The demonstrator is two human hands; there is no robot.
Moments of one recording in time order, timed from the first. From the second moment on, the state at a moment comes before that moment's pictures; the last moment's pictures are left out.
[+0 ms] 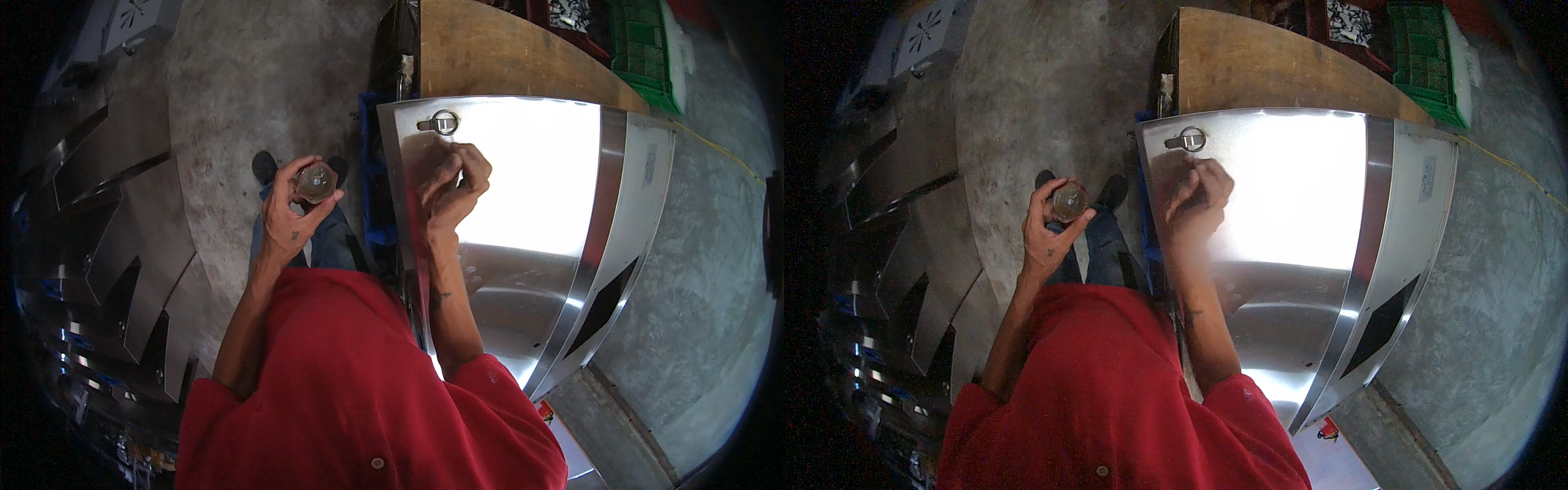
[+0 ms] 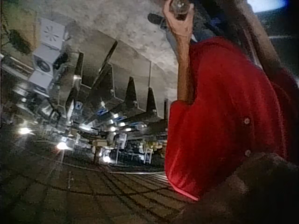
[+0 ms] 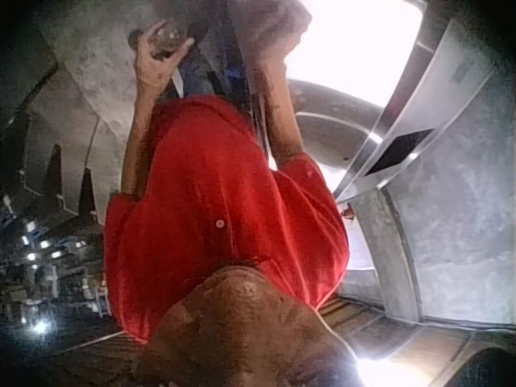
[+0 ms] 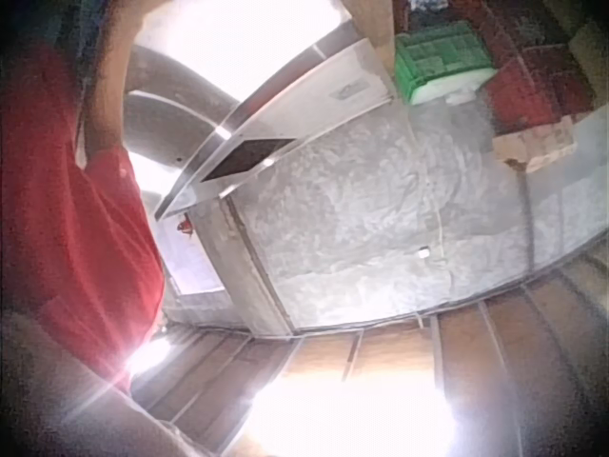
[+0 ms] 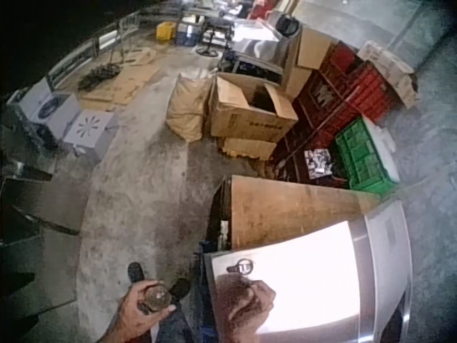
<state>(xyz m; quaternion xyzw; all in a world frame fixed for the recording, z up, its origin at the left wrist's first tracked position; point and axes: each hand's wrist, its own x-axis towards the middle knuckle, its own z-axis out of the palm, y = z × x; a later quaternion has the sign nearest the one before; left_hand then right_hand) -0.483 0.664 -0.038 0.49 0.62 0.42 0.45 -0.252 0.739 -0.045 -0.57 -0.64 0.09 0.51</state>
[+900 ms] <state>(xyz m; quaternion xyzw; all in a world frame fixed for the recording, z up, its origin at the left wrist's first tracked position) -0.480 0.666 -0.025 0.52 0.59 0.44 0.44 -0.256 0.784 -0.013 -0.58 -0.59 0.11 0.55</state>
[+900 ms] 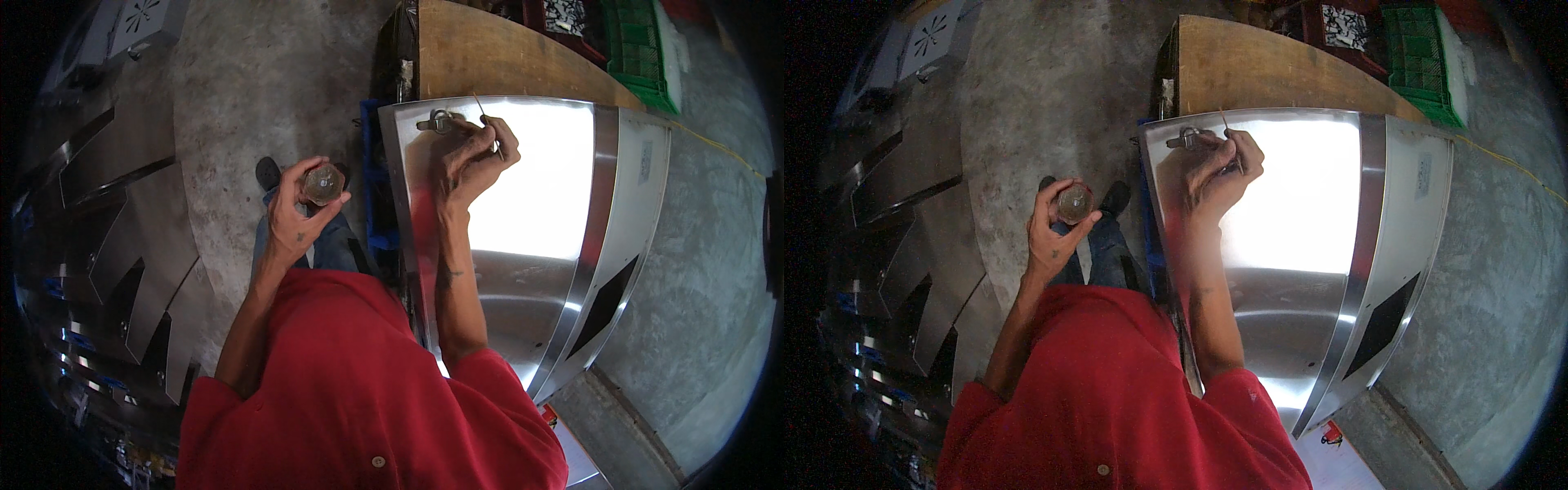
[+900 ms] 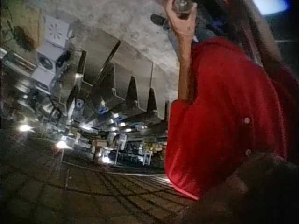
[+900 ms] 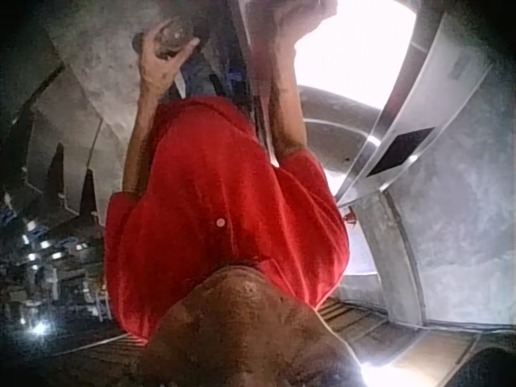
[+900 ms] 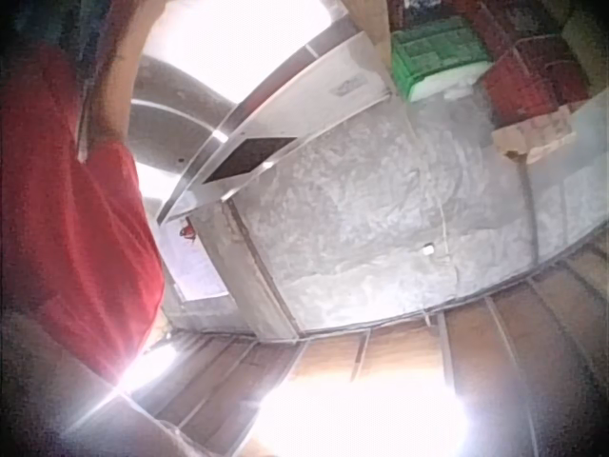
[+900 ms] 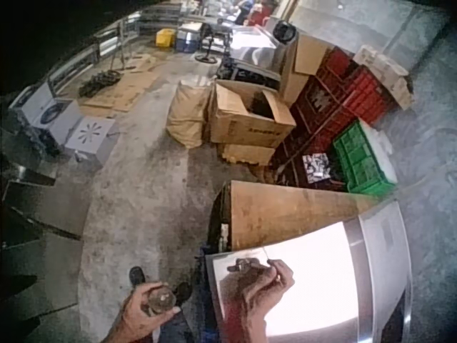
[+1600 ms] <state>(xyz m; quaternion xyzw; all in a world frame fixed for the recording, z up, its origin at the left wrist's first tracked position) -0.467 0.695 0.007 0.61 0.57 0.45 0.32 -0.301 0.701 0.052 -0.53 -0.72 0.26 0.38</state>
